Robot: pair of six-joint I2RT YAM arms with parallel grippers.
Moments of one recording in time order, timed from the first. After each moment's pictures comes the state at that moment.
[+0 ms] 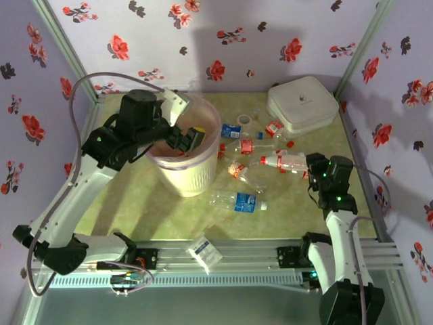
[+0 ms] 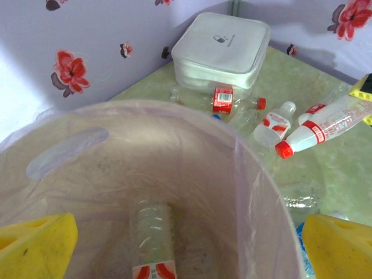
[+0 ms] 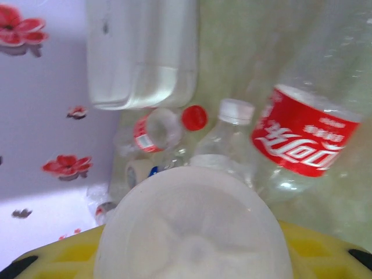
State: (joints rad) left arm -0.67 1.29 1.65 -0.84 0.12 0.11; right arm -0.15 0.75 0.53 -0.34 -0.21 1.18
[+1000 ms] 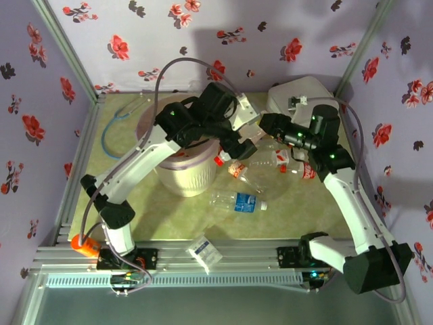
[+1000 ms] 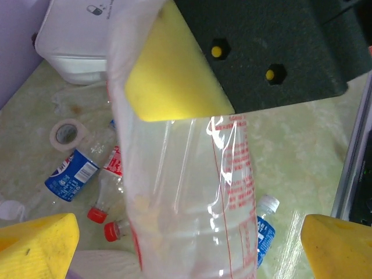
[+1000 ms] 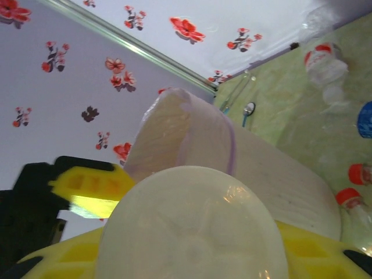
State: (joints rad) left arm -0.95 1.81 2.18 -1.11 0.12 0.16; right arm 0.23 1.10 1.07 -0.22 -0.75 0.83
